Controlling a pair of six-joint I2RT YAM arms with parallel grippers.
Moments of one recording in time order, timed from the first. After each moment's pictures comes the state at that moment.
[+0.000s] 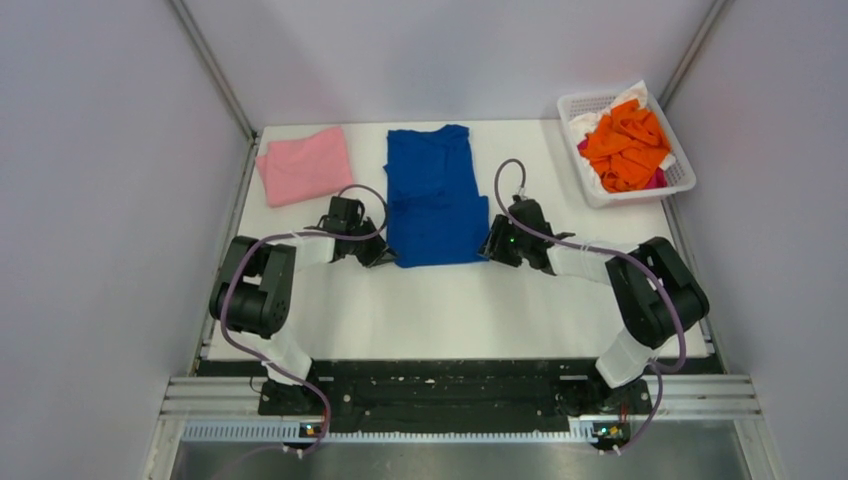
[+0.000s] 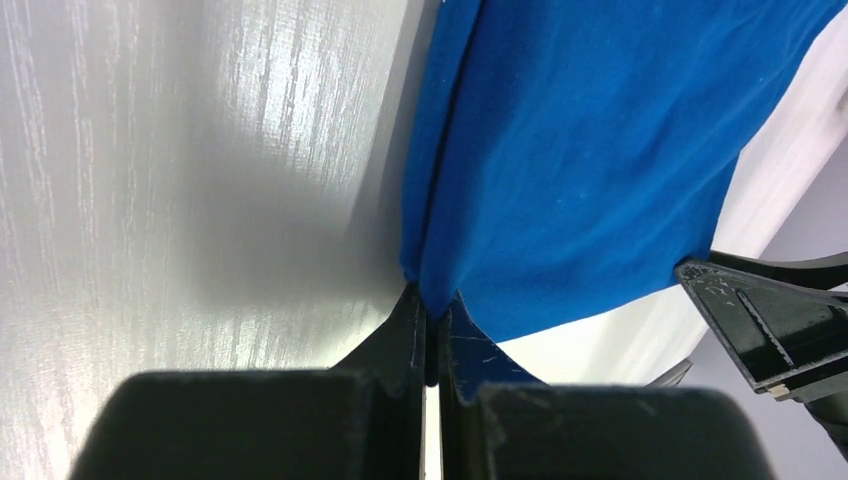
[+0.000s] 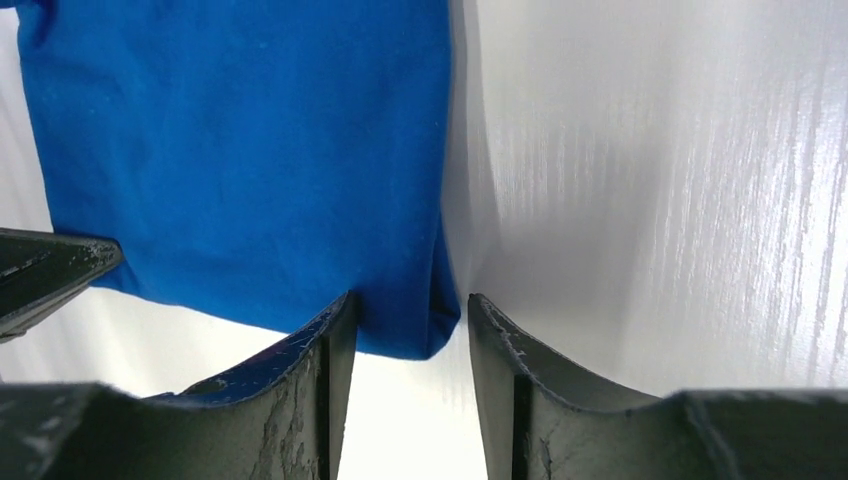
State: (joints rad) left arm -0.24 1.72 0.84 -0.08 0.38 -0.82; right arm 0.47 1.64 0.79 0.05 -0.09 0.73
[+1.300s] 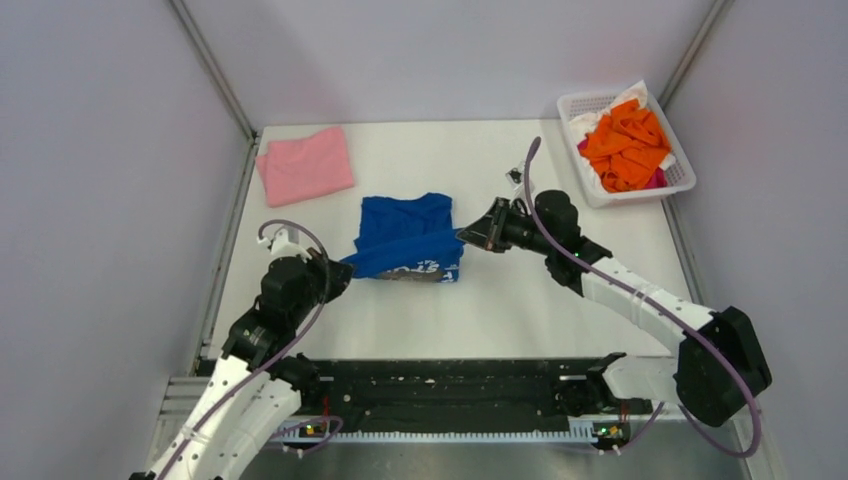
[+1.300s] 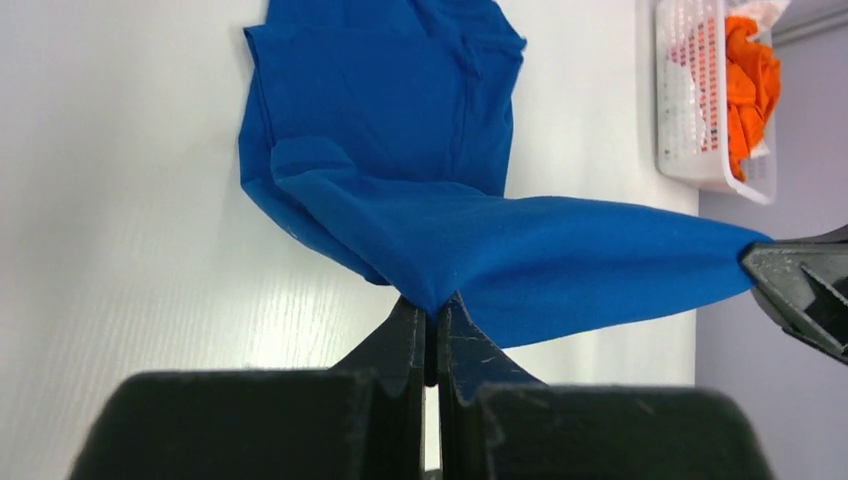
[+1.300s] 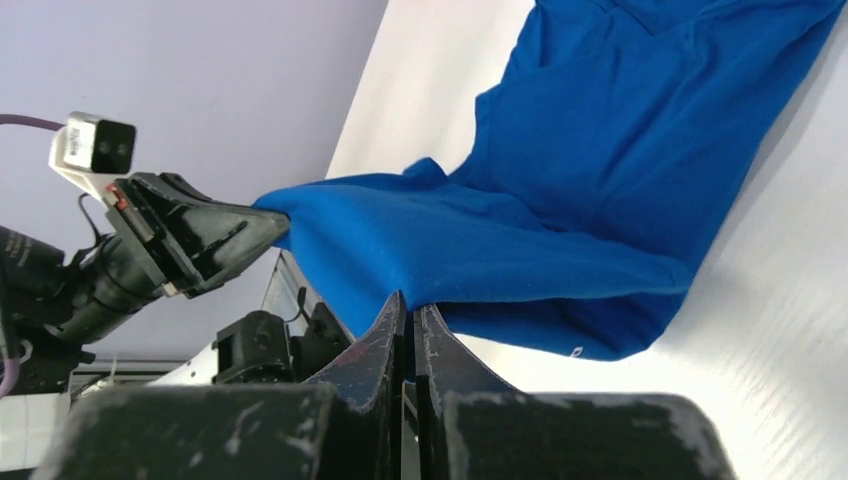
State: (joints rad) left arm -0.40 0.50 0.56 -0.50 -0.07 -0.87; right arm 0.56 1.19 0.76 0.17 -0.42 0.77
